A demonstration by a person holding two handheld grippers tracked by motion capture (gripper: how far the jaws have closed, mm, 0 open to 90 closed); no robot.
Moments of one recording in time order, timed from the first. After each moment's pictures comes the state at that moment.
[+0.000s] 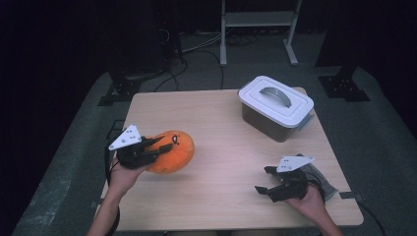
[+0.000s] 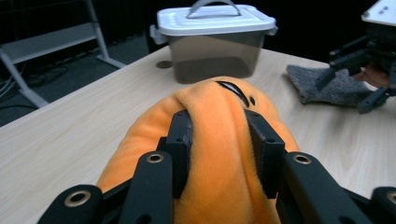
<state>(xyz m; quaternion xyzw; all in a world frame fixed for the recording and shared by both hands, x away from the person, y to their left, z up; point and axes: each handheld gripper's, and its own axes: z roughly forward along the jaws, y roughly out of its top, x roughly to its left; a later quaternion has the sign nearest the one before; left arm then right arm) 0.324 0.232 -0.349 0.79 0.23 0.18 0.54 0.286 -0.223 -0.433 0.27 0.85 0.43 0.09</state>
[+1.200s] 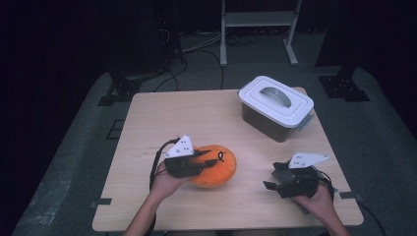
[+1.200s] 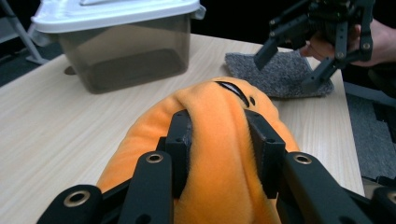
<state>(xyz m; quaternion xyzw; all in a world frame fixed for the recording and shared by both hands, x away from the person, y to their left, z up) 0.319 0.117 -0.383 0.83 0.15 0.11 0.52 0.286 -0.249 -0.425 0.29 0.83 0.46 0.10</state>
